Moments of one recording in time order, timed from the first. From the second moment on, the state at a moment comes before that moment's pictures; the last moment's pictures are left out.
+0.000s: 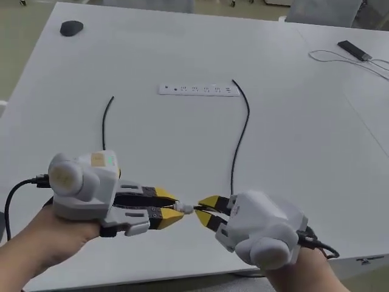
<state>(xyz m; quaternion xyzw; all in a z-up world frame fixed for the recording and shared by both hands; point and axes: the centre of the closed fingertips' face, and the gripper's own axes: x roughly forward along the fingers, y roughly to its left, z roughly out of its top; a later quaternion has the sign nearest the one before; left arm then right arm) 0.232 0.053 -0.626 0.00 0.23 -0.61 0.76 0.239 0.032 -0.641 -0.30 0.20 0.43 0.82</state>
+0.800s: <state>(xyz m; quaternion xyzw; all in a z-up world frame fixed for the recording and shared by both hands) 0.237 0.043 -0.620 -0.01 0.21 -0.61 0.76 0.258 -0.028 -0.664 -0.15 0.28 0.35 0.88</state>
